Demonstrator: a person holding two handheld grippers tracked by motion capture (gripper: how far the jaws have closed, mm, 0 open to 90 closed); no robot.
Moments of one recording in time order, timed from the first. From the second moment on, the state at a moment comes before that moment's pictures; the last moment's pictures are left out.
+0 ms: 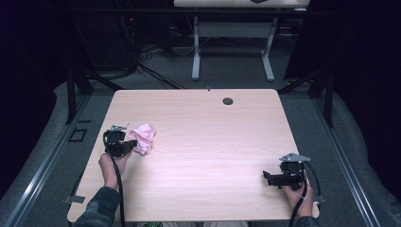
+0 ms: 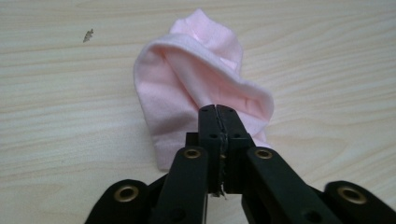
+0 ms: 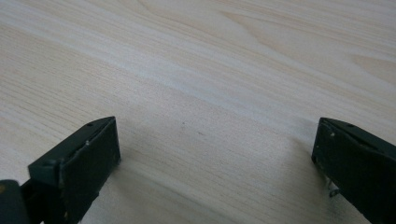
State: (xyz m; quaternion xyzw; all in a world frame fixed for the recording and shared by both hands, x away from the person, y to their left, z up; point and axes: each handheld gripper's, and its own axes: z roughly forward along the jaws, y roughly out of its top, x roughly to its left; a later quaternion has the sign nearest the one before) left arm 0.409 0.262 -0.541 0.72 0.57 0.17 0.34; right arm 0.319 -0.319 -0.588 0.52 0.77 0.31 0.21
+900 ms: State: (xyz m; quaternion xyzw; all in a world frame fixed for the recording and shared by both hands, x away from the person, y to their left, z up) left arm 0.409 0.256 -0.535 0.74 0.56 0.17 0.34; right arm 0.319 -0.319 -0.588 0.52 0.77 0.32 0.21
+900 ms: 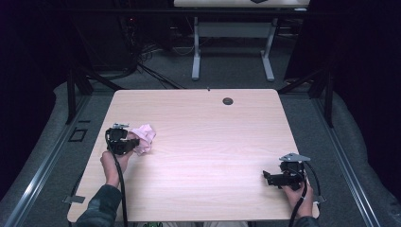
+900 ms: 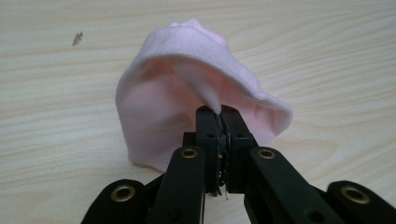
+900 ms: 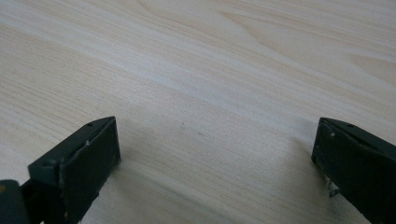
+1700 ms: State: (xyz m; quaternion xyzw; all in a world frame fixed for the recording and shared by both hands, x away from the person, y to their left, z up) left arm 0.337 0.213 -0.470 0.78 0.44 0.20 0.39; right arm 0.319 -0.319 -0.588 0.52 0.77 0.31 0.21
